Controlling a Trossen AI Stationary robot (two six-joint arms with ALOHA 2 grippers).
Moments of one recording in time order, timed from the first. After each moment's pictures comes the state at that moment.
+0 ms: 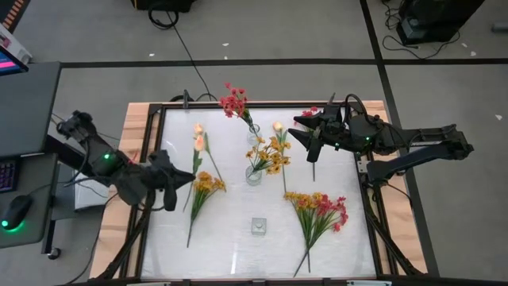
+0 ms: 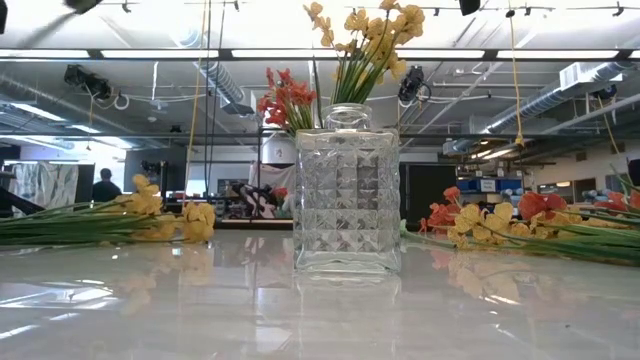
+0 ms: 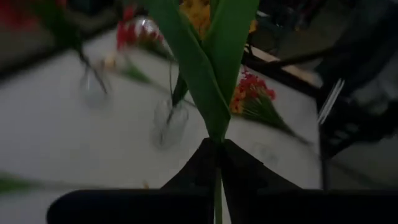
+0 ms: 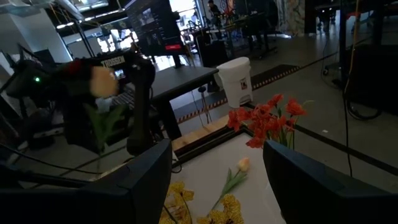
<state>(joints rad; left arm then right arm) -0.73 0.86 0.97 -0.76 -0.84 -0.86 0.05 1.01 1.03 -0.11 0.42 0.34</state>
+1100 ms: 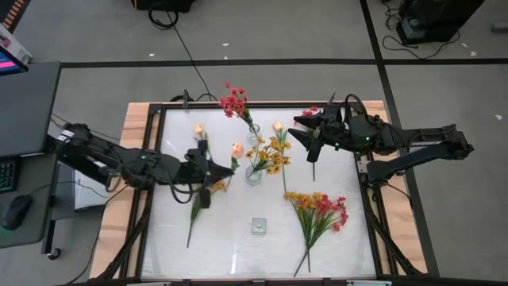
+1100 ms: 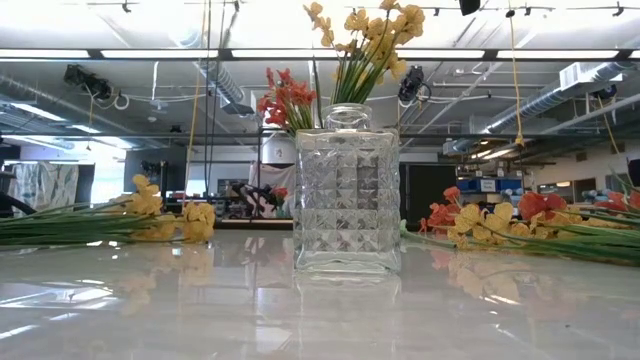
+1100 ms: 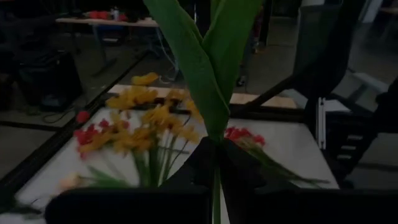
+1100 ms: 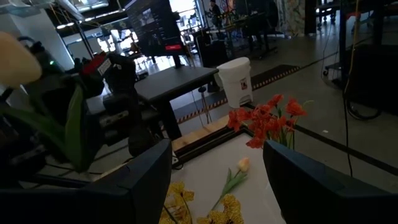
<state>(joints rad) -0.36 1.10 0.97 -0.06 -0.47 -0.14 0.05 1.01 1.03 -0.10 0.42 0.34</state>
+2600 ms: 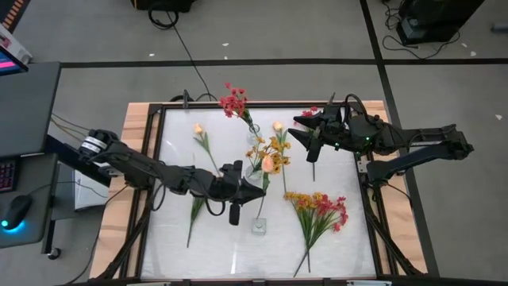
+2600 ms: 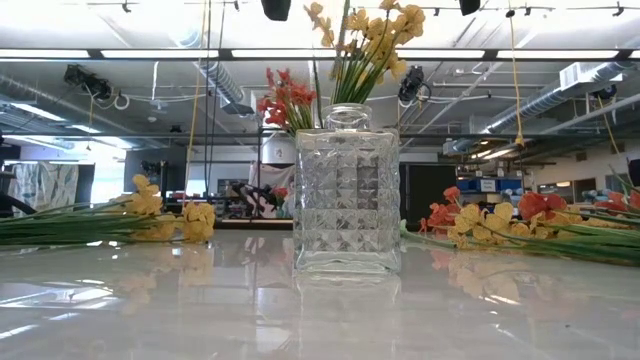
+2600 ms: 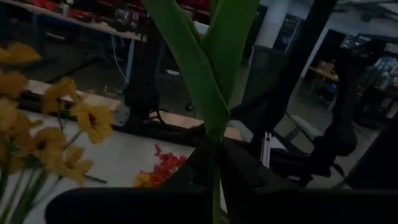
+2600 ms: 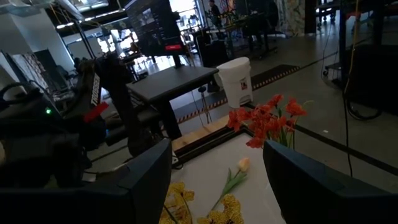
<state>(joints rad) -0.33 1.48 0.97 0.48 -0.28 -0.30 0.05 1.01 1.03 -0.11 0.42 0.34</state>
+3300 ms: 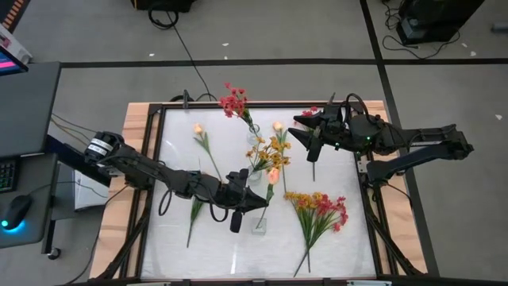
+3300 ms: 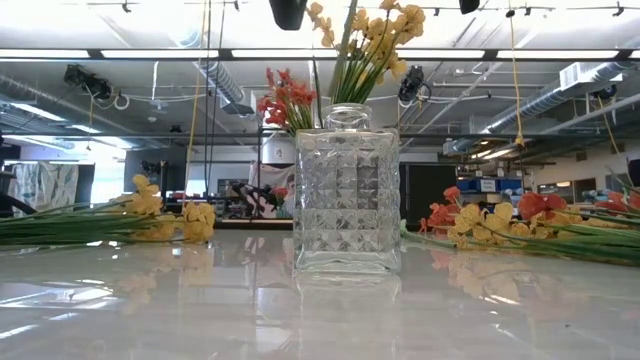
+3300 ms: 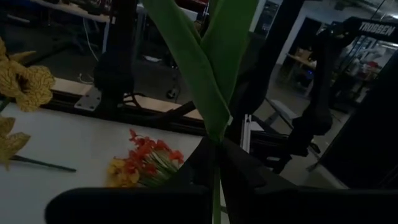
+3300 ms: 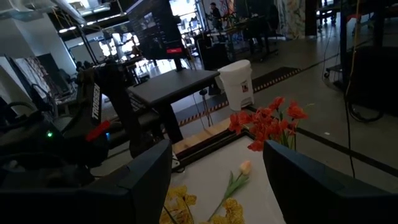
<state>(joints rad) -0.34 1.55 0.97 0.53 -0.20 -0.32 0.05 1.01 1.03 -0.09 0.42 0.34</state>
